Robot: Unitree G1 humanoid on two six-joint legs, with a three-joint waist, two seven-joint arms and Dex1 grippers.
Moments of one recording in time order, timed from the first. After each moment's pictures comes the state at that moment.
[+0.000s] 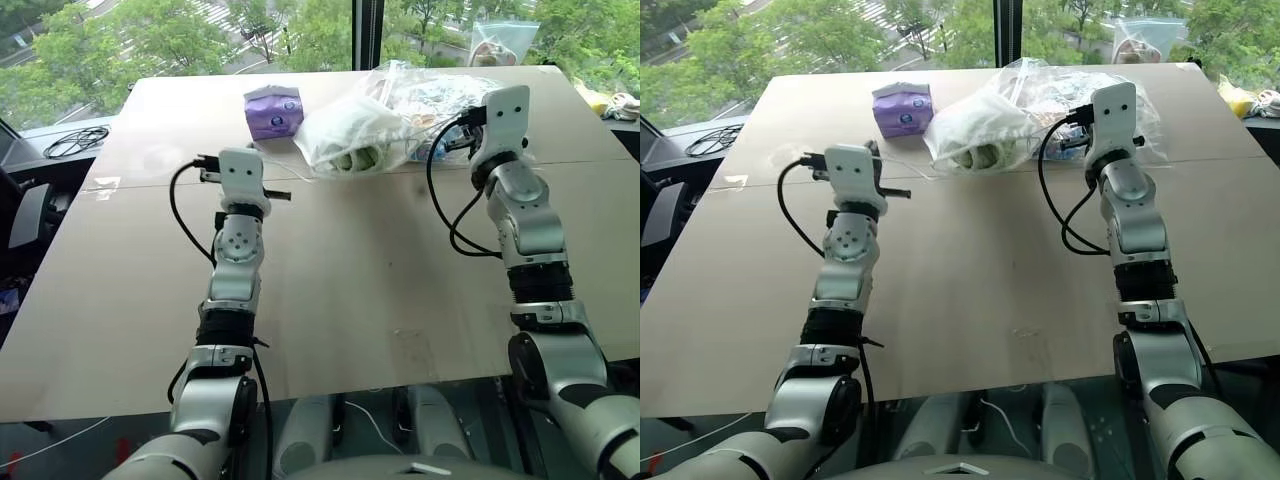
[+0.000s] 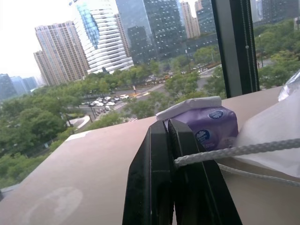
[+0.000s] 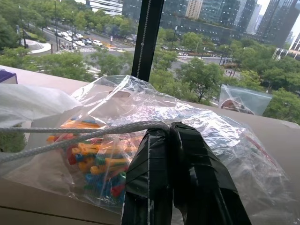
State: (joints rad) left arm -0.59 0.23 0.12 0.33 0.08 -0.10 0.04; right arm -0.83 -0.26 -0.08 0.30 0.05 0.26 0.11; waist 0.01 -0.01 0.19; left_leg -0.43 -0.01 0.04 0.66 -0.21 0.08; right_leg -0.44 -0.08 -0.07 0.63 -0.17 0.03
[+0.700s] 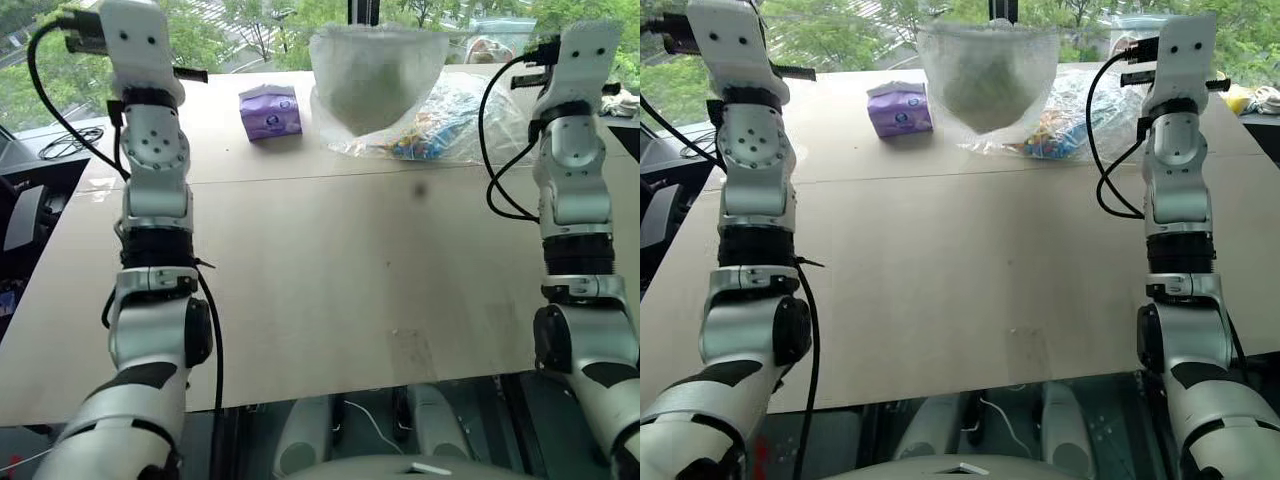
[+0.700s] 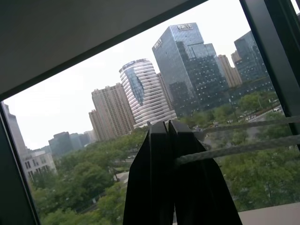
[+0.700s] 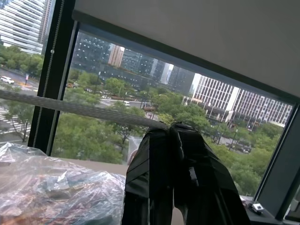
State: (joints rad) left arm -1.05 0.55 0.18 0.56 0.16 -0.19 0.12; right arm -0.99 -0.42 -0.13 0.37 -0.06 0.08 -0.09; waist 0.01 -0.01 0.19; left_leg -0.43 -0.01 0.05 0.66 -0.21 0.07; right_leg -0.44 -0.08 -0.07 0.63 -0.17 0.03
